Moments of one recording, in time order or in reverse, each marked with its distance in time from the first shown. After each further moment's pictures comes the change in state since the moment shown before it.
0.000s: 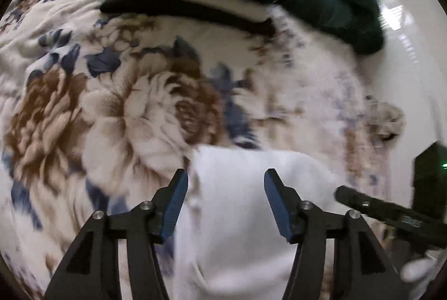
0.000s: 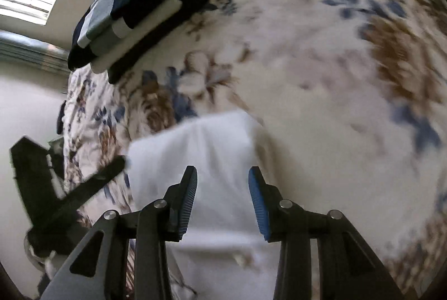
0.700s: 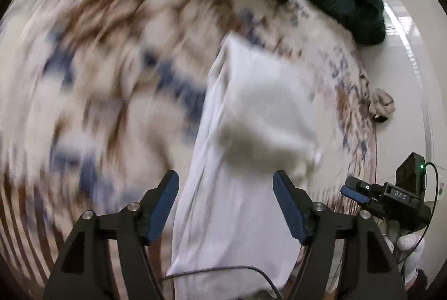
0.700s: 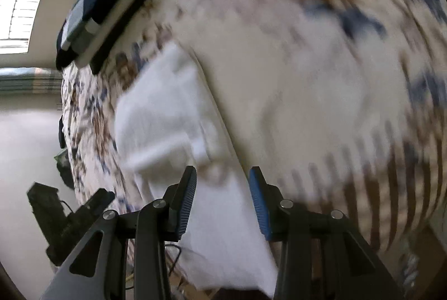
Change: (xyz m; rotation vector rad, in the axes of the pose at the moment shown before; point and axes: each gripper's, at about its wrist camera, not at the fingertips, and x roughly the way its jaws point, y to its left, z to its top) left arm -0.076 0.030 -0.140 -0.154 0.099 -0.054; right arm -0.057 -0.085 -0.109 0.217 0.107 0.001
